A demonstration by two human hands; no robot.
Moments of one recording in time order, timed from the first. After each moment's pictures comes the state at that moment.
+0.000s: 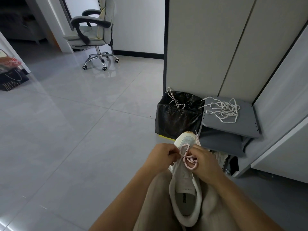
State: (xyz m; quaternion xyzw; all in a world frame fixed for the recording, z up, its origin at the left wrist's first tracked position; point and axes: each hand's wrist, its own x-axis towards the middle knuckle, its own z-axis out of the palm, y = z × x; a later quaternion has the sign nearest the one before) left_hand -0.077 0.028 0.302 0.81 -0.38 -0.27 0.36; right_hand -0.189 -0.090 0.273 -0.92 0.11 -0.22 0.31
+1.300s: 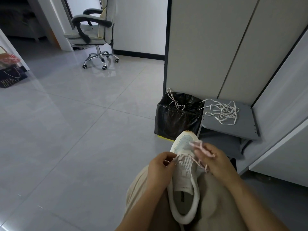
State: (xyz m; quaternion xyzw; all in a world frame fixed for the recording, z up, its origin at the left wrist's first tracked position) left_hand -0.115 0.041 0.269 0.79 -0.21 -0.18 0.55; right_hand -0.211 -0.099 0.303 -0.74 0.22 -0.18 0.61
